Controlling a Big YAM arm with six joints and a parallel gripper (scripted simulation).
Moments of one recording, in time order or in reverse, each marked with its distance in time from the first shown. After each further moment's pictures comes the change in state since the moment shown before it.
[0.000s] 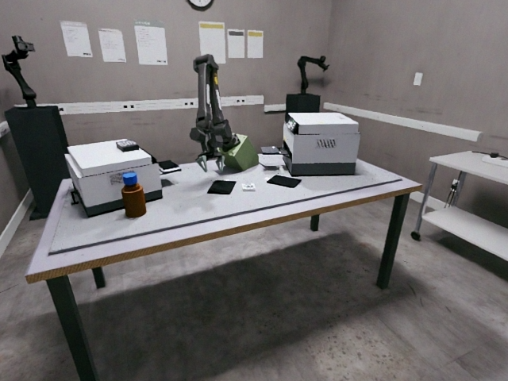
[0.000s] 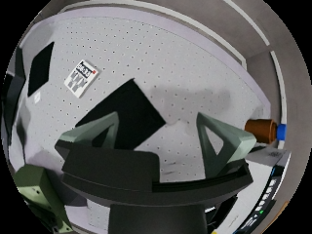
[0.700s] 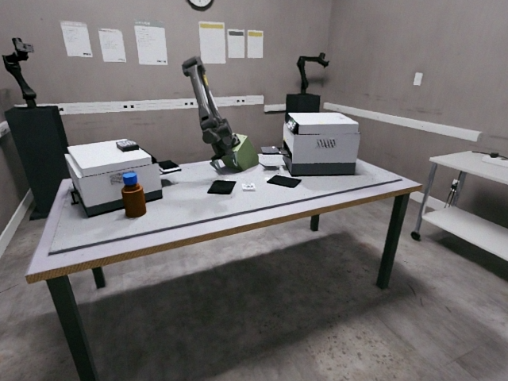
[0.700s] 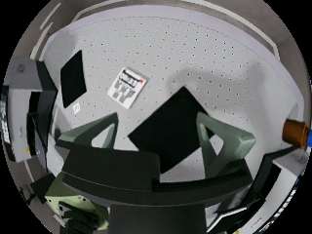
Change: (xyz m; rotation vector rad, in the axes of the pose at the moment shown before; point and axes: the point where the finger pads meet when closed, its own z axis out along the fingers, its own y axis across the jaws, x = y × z) arm -0.032 0.071 0.008 -0.273 0.106 0.248
